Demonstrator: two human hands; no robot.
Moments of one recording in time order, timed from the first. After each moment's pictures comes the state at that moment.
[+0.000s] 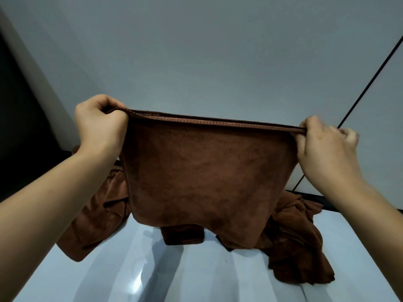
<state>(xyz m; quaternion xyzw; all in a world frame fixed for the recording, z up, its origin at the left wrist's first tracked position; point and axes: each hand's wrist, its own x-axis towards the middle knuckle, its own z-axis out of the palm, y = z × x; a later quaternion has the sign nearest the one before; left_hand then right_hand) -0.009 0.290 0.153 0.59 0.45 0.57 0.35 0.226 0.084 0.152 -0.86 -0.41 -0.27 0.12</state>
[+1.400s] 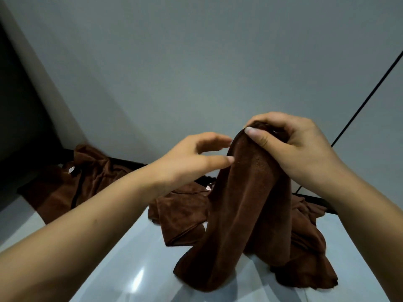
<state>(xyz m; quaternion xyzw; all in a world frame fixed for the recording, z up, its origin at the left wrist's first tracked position) 0.030 0.216 0.148 0.78 0.20 0.20 0.57 0.164 0.101 0.182 -0.66 -0.60 0.06 0.46</state>
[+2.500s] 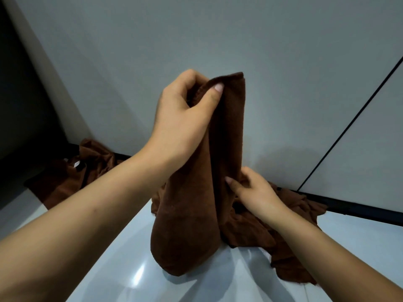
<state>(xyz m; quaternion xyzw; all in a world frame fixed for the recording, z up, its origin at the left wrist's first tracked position) 0.030 0.211 0.183 0.69 0.20 0.54 0.45 0.161 0.120 0.072 -0.75 -0.43 0.23 0.44</state>
